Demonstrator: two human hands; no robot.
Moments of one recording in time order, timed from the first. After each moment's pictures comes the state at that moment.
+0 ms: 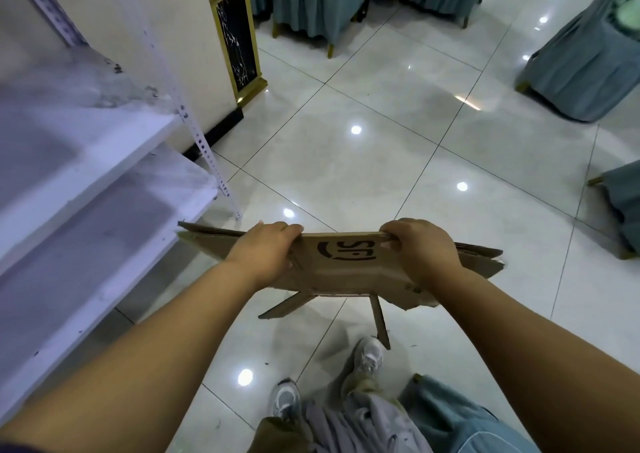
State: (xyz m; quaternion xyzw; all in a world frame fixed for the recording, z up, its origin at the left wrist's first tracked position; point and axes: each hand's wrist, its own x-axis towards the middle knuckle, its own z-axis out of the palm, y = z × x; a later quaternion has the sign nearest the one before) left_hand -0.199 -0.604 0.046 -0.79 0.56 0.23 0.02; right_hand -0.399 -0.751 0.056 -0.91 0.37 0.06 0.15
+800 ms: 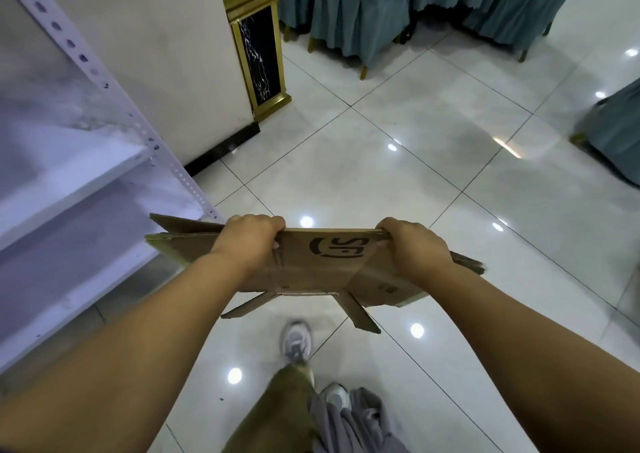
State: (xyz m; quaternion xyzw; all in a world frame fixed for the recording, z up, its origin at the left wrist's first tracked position) left_hand -0.182 -0.801 0.046 -0.87 0.47 0.16 0.01; right_hand -0.360 -0.990 0.054 -0.92 0.30 0.15 0.17
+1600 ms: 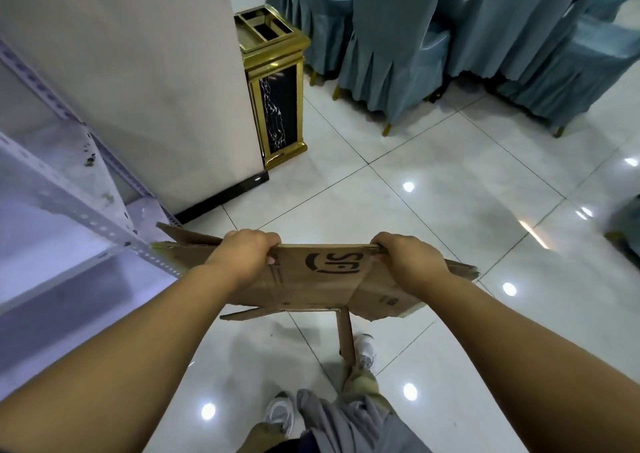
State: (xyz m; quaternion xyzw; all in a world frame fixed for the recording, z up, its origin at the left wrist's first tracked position) left_hand 0.017 -0.963 0.036 -0.89 0.41 0.21 -0.04; right_hand -0.143 -1.183 0.057 -0.94 0.23 0.17 0.16
